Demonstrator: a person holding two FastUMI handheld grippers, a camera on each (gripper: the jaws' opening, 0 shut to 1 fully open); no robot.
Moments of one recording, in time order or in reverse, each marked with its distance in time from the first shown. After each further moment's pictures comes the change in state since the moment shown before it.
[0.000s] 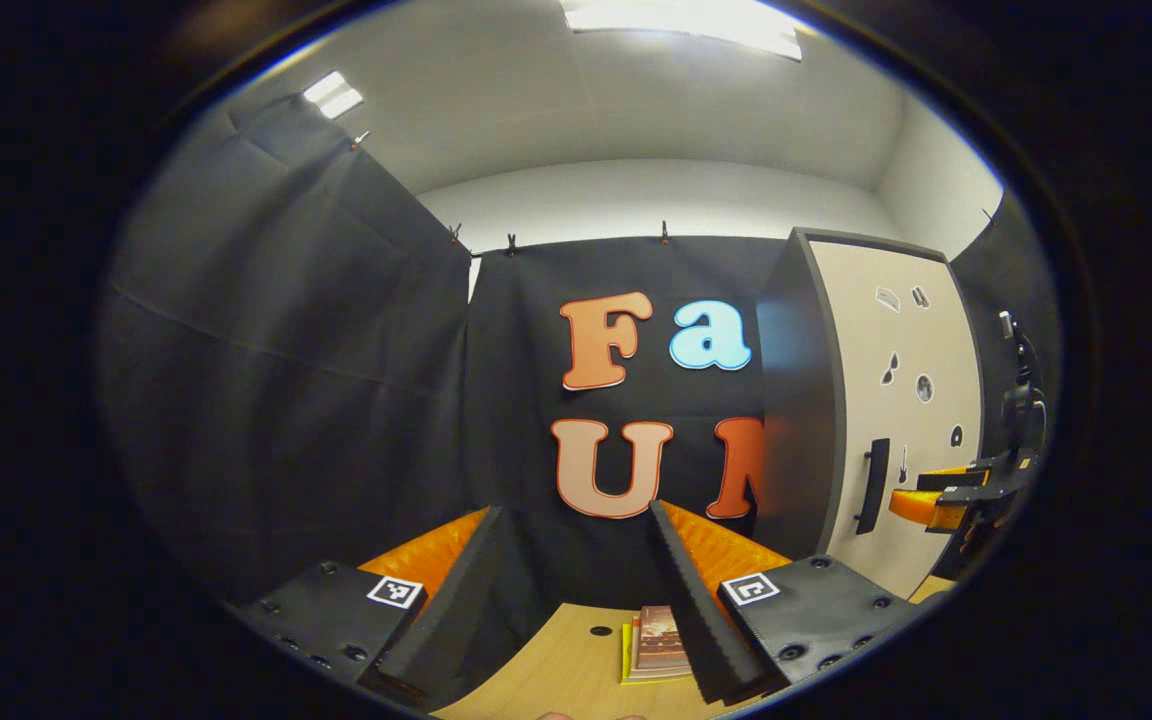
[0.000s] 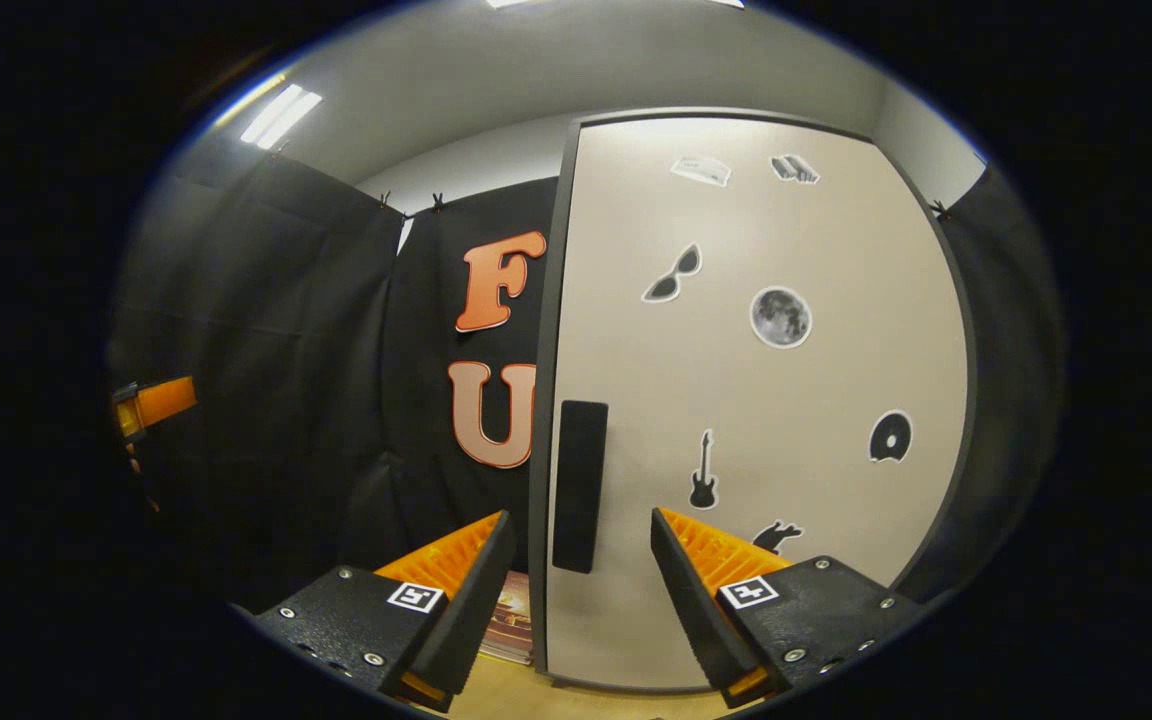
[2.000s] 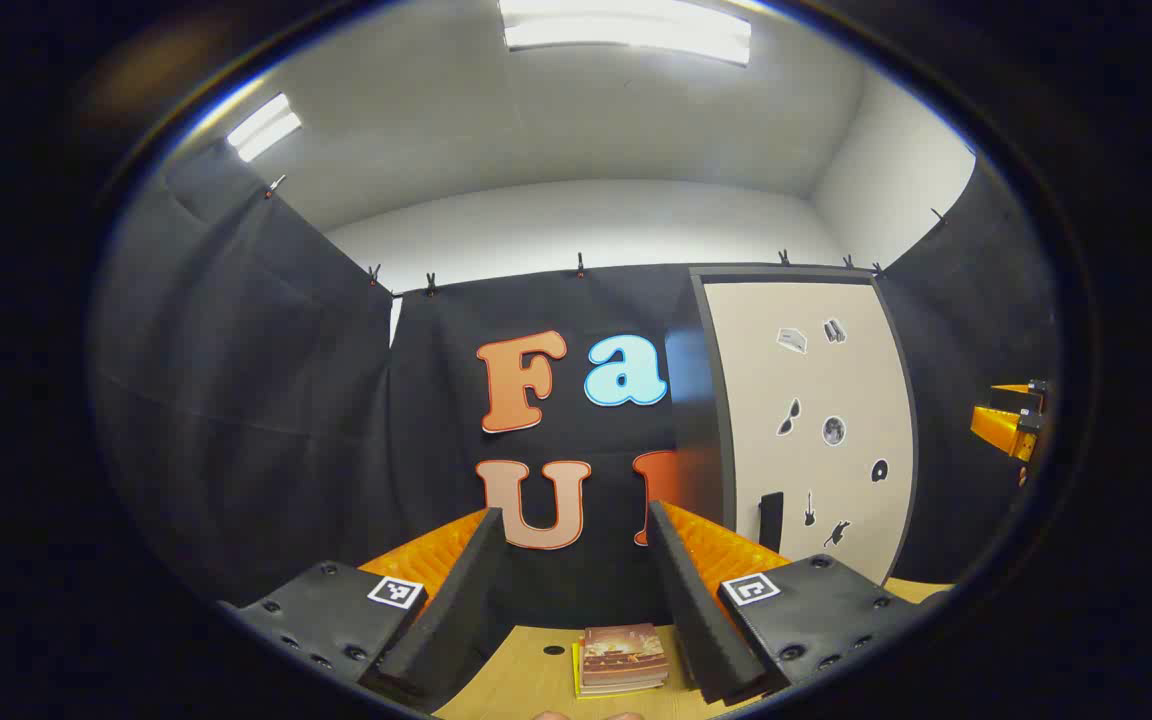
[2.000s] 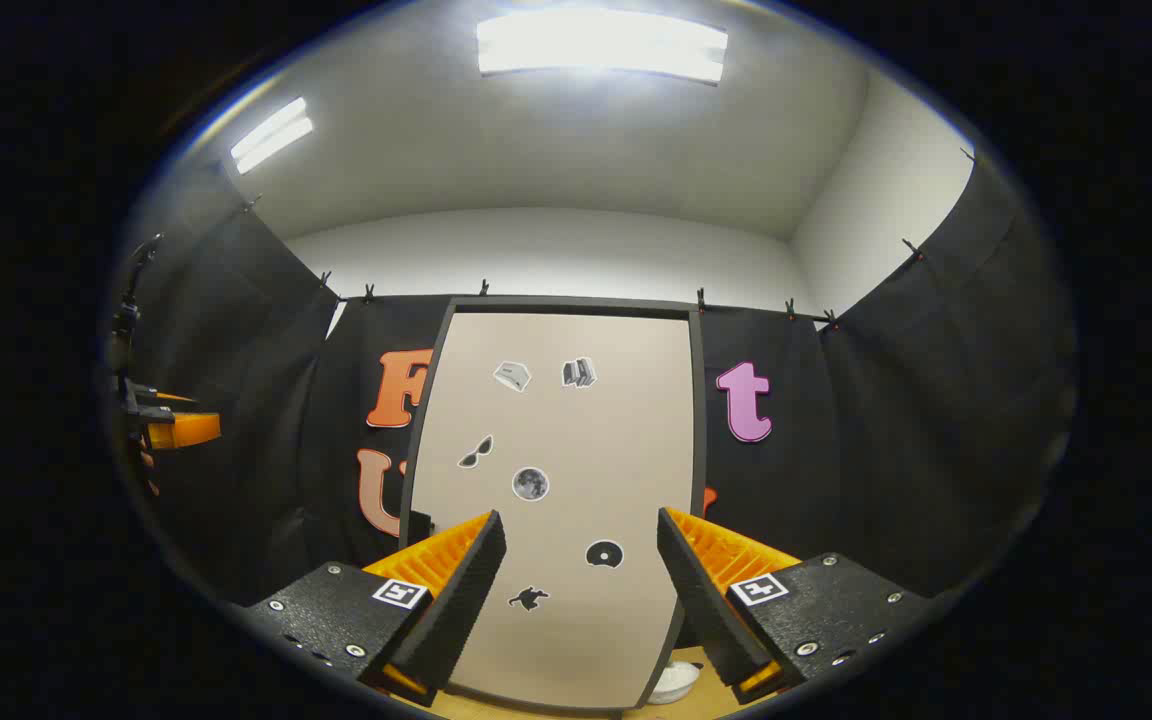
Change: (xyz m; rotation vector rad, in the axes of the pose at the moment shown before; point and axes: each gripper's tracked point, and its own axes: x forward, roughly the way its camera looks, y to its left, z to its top) left arm -0.013 -0.132 0.084 0.046 -0.077 -0.193; right arm -0.213 -0.136 0.134 -0.099 -0.334 -0.232
